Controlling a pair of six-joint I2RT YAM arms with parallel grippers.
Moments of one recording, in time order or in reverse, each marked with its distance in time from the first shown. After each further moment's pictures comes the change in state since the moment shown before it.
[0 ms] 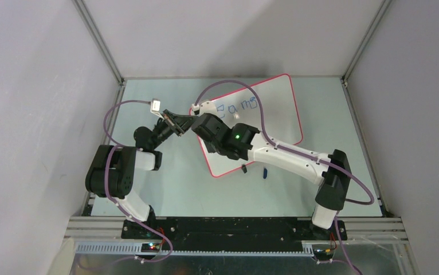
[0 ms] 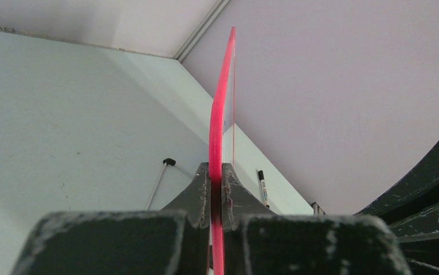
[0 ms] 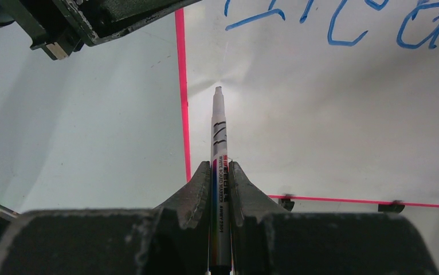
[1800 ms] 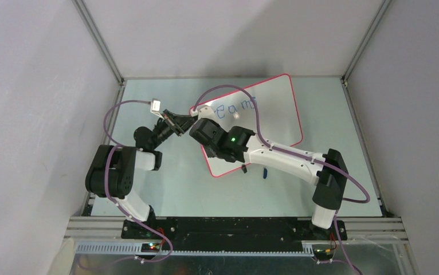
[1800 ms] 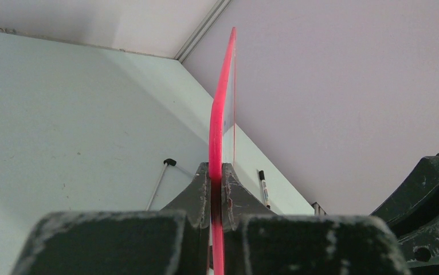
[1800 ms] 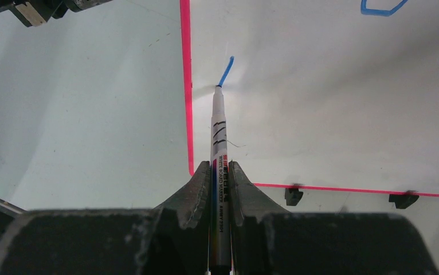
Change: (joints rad) left arm 0.000 0.000 0.000 -0.001 -0.001 0.004; right arm 0.009 0.032 -0.018 -0.019 -0.016 0.030
